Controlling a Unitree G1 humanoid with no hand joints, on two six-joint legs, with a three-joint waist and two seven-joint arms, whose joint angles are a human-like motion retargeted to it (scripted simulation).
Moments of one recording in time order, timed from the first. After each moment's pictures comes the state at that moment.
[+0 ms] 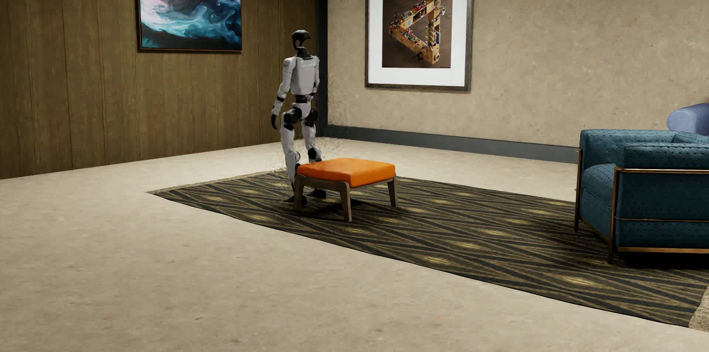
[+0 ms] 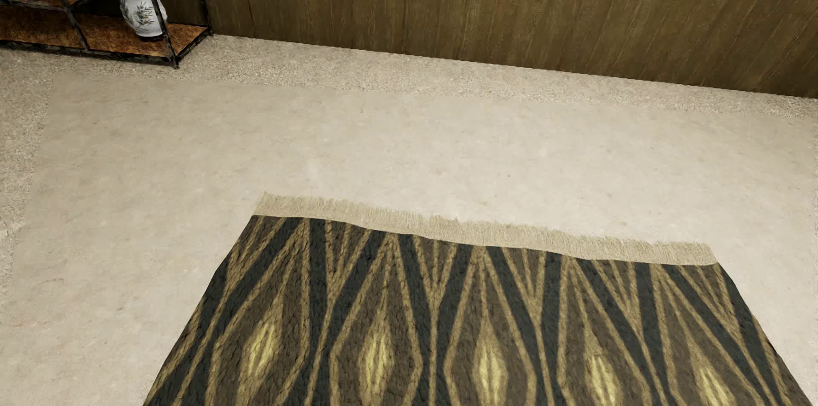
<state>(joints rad) 0.08 0.15 0.04 0.05 0.00 -0.06 0.08 -0.06 -0.05 0.16 0.00 0.00 -0.01 -0.10 0.01 0.23 -0.17 -0.01 0.08 -0.43 0.33 1.09 1.10 0.18 -0.13 -0.03 -0.03 -0.10 0.25</state>
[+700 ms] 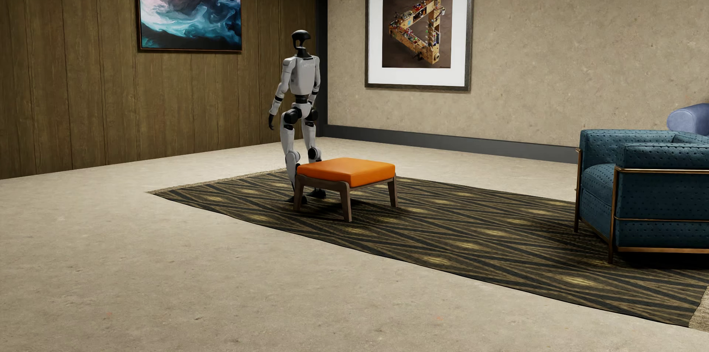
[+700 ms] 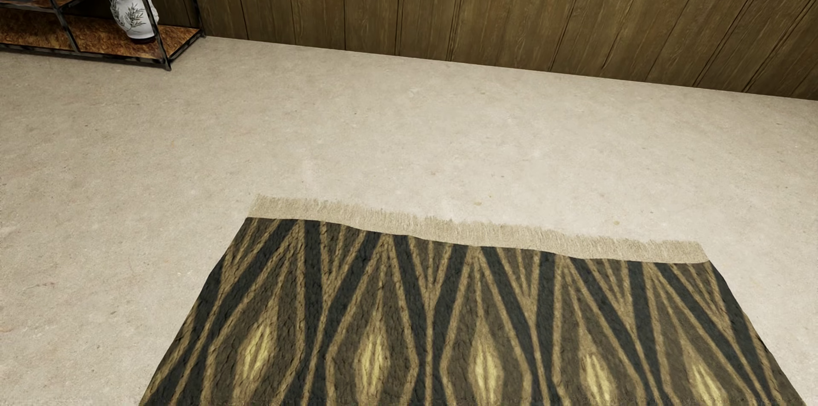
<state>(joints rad) 0.10 0.15 0.04 0.06 0.00 -0.06 0.10 -0.07 -0.04 0.15 0.01 -0.01 -0.02 -0.10 0.01 0.30 -0.24 -0.01 0.08 -0.46 0.33 1.11 1.17 0.21 -0.14 -0.01 -0.06 -0.07 0.17</state>
